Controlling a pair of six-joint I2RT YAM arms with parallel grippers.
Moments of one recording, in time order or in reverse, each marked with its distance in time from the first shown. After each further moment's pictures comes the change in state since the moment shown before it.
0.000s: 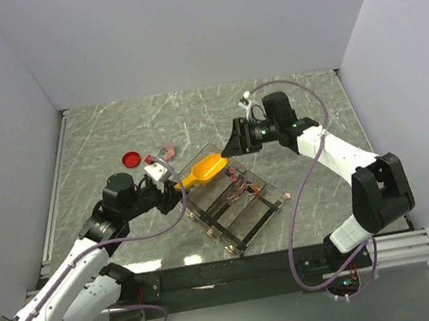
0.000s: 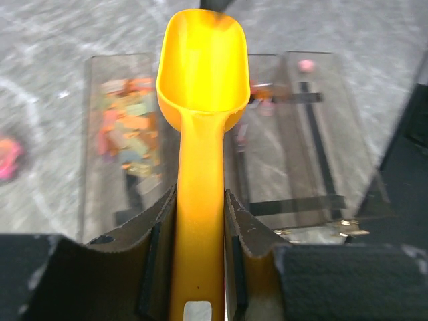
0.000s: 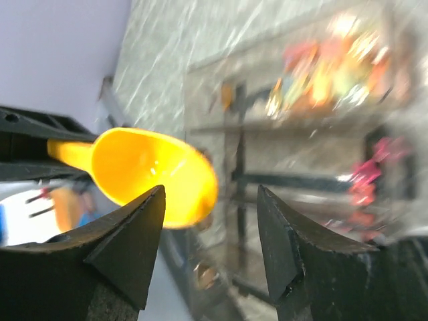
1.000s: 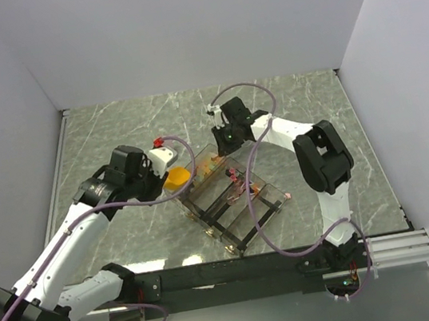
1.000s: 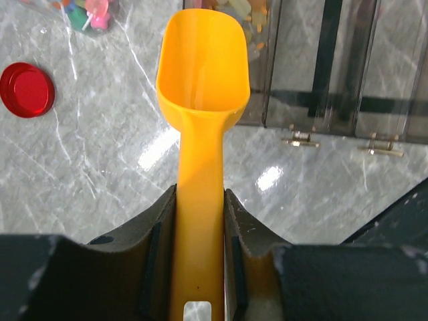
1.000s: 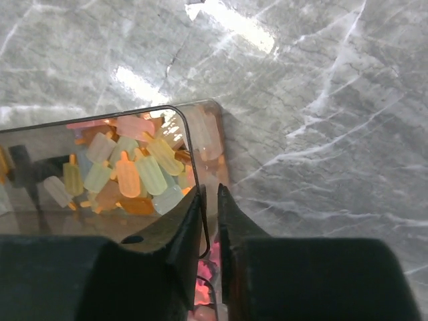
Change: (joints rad) left arm 0.006 0.267 0.456 -0.711 -0.382 0.211; right arm 0.135 0.513 0.434 -0.201 0.522 -0.375
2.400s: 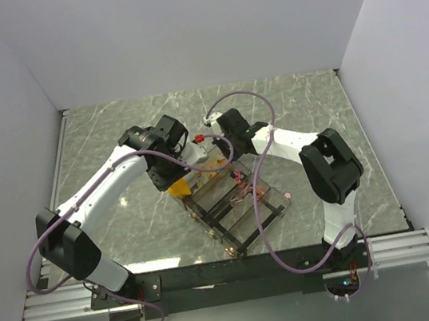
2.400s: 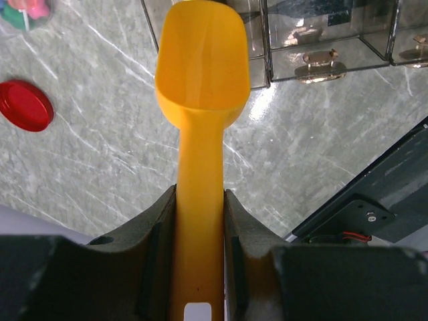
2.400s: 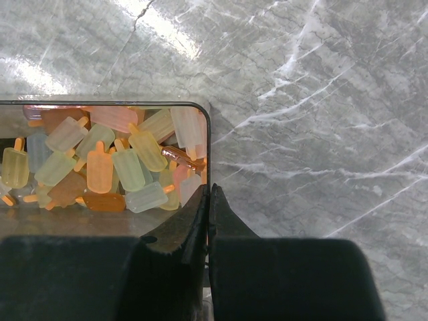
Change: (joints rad) left arm -0.127 0.500 0.465 -0.434 -0.113 0.241; right arm 0.088 -0.133 -0.180 0.084 0.252 -0.154
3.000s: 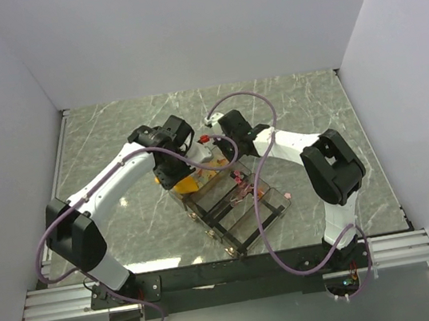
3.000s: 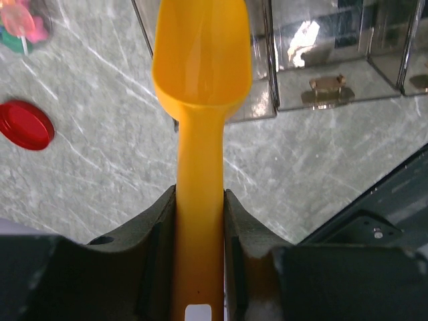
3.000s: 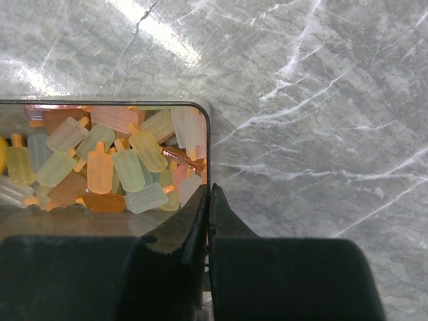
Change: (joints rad) left arm -0.012 0.071 -0.002 0.050 0.002 0.004; right arm 0.000 -0.015 -0.036 0.048 -0.007 0.003
